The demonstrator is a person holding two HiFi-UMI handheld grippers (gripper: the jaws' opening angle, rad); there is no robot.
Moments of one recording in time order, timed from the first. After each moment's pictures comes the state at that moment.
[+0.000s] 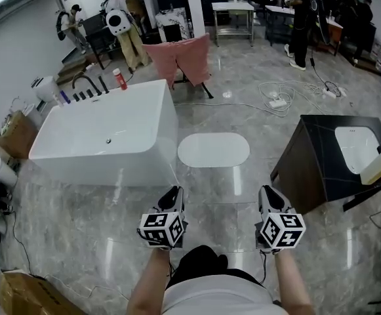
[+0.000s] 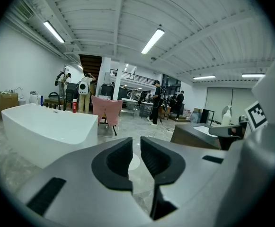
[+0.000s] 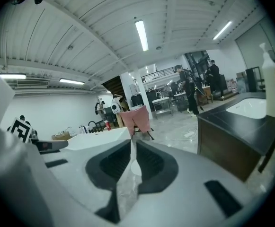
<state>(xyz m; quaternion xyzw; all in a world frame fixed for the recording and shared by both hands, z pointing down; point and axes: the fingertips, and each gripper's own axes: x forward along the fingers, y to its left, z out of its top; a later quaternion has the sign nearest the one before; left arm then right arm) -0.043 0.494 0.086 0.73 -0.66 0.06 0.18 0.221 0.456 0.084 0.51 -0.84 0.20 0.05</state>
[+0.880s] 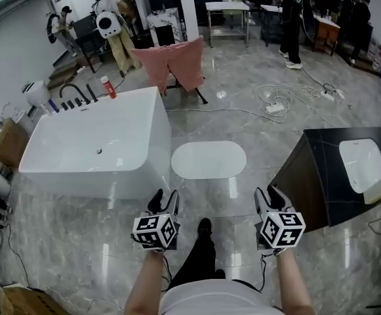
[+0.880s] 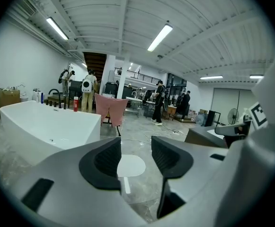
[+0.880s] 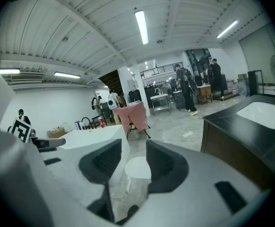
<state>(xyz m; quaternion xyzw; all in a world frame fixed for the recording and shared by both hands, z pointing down) -0.083 0.382 0.109 0.71 -0.67 0.06 0.20 0.210 0.339 0.100 0.52 -0.83 0.20 0.08</state>
